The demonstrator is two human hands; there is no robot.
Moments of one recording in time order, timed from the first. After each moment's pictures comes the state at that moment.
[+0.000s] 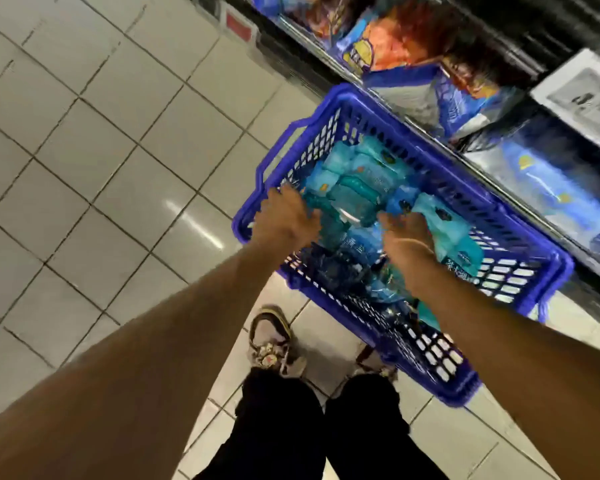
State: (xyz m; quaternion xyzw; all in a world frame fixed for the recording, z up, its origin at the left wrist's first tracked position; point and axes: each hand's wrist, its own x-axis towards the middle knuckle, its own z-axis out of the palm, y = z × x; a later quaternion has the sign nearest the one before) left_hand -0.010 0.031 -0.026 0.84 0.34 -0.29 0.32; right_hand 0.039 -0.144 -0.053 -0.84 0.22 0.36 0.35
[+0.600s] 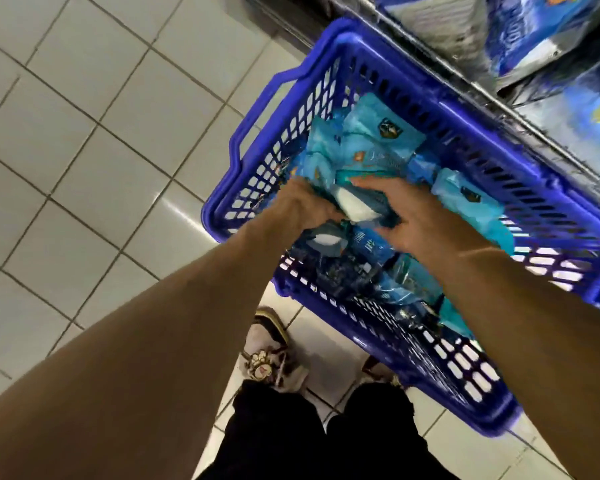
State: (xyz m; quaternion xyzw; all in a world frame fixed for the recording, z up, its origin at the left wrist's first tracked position) left_hand 0.019 0.013 -0.114 0.70 0.37 -0.33 0.51; right_hand 0.064 -0.120 -0.105 -0.59 0.34 0.45 0.58
